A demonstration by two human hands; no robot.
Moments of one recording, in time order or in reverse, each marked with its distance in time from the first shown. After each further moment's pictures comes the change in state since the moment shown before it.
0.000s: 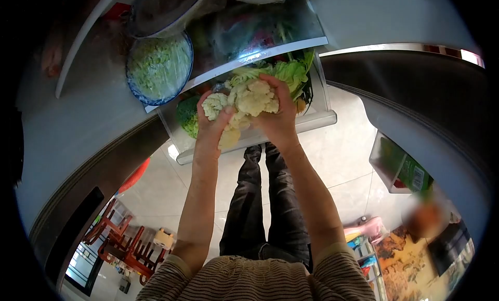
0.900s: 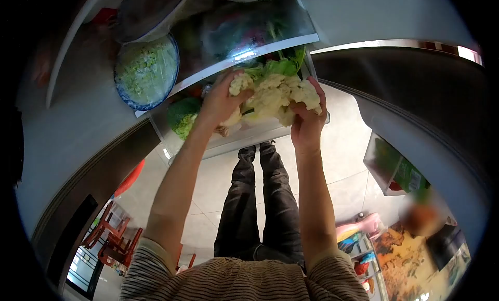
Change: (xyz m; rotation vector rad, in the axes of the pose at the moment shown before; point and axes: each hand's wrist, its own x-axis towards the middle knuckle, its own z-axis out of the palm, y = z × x) left_hand 0.070 -0.011 0.021 1.261 -0.316 0.301; right_hand -0.004 0.013 -0.068 0.535 0.356 0.122
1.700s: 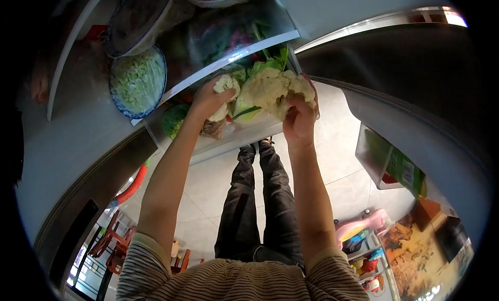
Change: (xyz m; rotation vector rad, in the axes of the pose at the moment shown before) left_hand 0.024 -0.015 0.002 -0.102 -0.116 -0.204; right_hand 0.014 0.000 -0.016 0.218 0.013 0.064
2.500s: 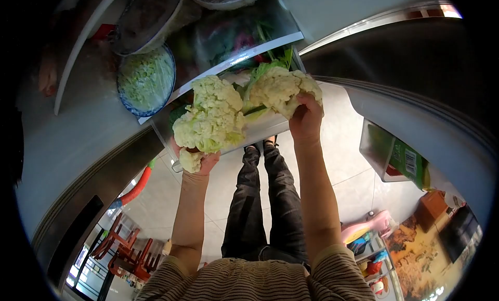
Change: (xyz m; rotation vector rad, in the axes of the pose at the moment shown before) left_hand -0.130 0.010 -0.009 -2.048 -0.072 -0.081; right_hand -0.004 -0.004 0.004 -0.026 -0.046 0.033
